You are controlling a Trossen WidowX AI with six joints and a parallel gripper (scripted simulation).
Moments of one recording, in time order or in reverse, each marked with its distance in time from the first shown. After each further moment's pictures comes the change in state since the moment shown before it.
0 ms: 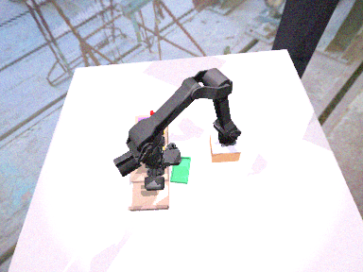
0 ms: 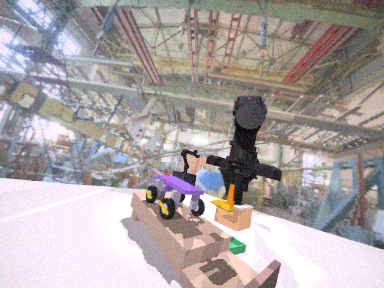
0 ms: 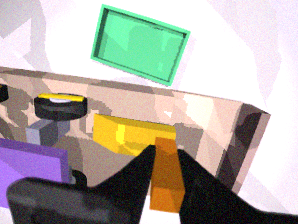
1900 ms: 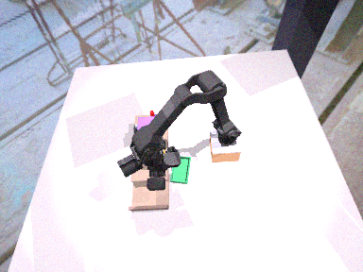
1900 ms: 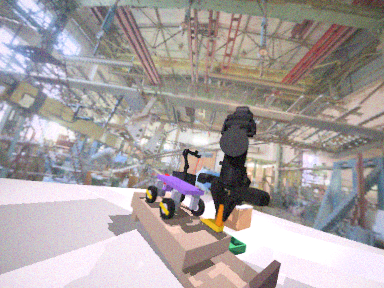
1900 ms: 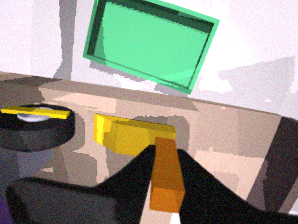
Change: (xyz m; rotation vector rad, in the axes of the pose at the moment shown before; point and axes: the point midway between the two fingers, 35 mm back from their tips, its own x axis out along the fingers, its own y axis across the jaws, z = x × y) arm 0.057 0.014 -0.005 -0.002 -0.013 0.010
